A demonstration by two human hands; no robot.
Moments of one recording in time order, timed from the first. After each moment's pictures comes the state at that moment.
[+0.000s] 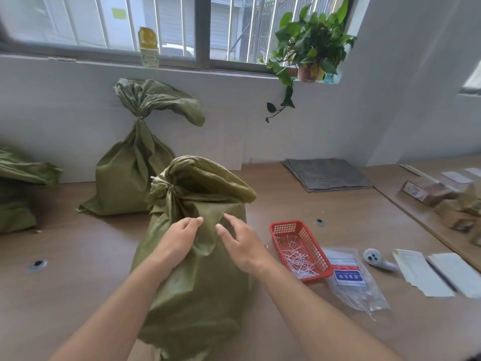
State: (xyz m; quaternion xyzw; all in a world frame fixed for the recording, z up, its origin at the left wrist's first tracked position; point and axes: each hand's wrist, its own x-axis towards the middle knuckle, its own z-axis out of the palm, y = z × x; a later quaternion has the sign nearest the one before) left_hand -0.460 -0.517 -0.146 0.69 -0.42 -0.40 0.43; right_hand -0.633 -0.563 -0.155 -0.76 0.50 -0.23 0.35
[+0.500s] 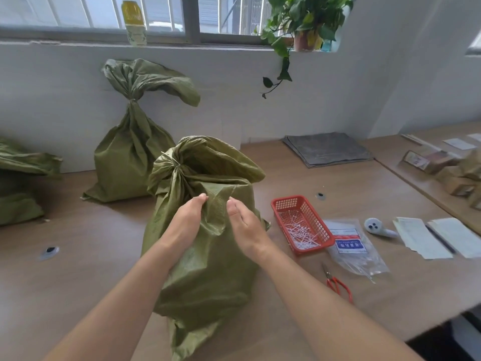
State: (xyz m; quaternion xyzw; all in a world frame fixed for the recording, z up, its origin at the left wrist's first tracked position) left_hand -0.488 -0.495 -0.133 0.66 -0.42 -0.43 0.45; right_hand -0.635 -0.531 -0.164 -0.67 0.50 -0.30 0.46
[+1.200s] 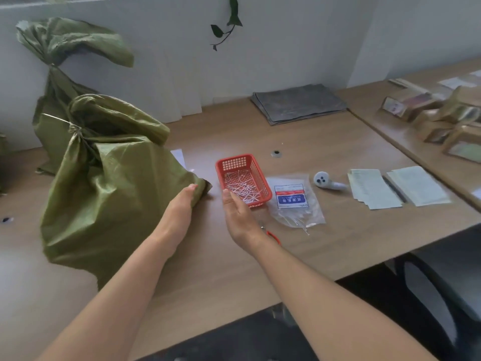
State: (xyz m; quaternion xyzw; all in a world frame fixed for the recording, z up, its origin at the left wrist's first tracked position) left_hand -0.765 -0.482 -0.173 0.71 -0.36 -0.43 0.42; right_hand -0.904 -0.519 -0.216 -0.59 0.50 -0.32 0.55
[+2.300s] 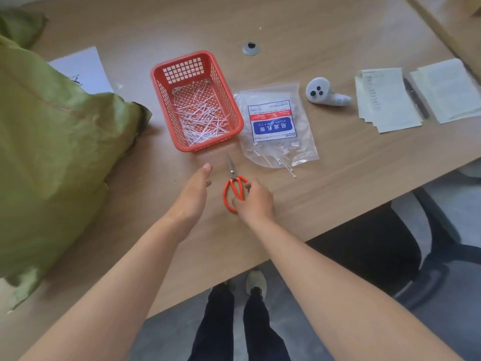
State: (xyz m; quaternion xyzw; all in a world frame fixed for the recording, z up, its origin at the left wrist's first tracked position) left_hand -0.856 -0.578 -0.363 0.73 -0.29 -0.57 0.24; right_hand -0.991 -0.583 -0.429 -0.51 0.74 -0.10 0.42
